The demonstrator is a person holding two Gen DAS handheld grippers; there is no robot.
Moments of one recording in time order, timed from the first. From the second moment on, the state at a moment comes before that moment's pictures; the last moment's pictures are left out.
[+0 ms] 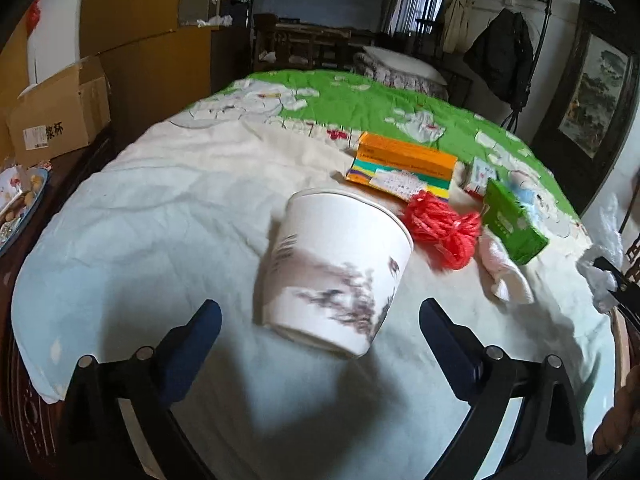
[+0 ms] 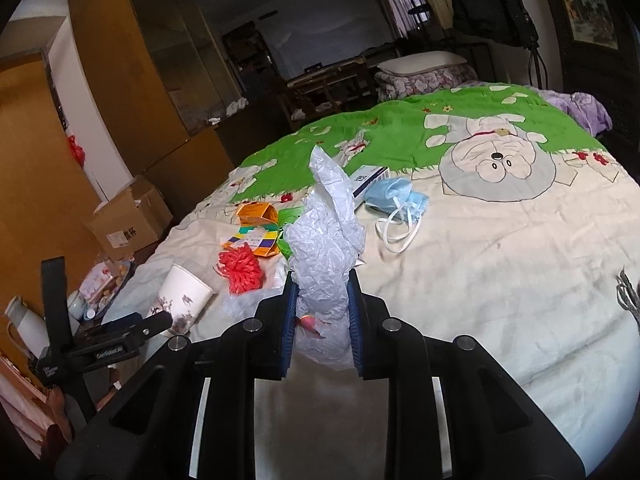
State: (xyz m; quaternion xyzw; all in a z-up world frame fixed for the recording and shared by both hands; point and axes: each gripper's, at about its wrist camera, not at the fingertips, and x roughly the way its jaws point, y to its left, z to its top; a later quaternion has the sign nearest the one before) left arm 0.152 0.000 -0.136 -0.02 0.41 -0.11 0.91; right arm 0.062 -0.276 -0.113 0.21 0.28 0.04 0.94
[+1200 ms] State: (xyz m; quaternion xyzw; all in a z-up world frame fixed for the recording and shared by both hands) left arm -0.041 0.032 0.024 0.06 0.15 -0.03 0.99; right arm -0.039 -0.190 0.002 0.18 0.15 0.19 0.95
